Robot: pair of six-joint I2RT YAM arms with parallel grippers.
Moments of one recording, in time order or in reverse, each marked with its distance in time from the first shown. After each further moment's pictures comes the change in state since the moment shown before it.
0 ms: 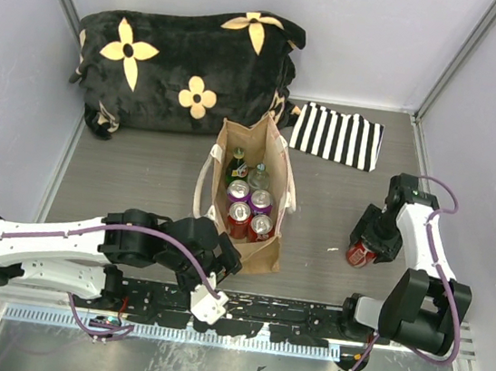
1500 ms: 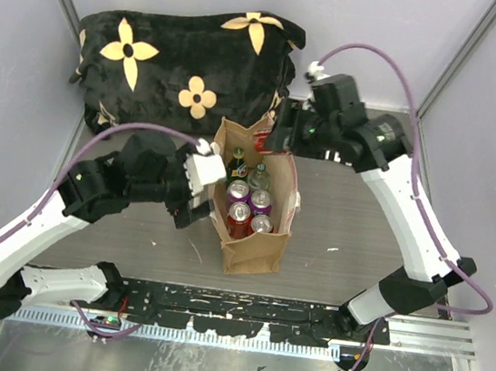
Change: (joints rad) left arm 0.450 -0.013 0.312 -0.086 -0.116 -0.702; right arm 0.787 0.247 1.115 -0.094 -0.038 0.243
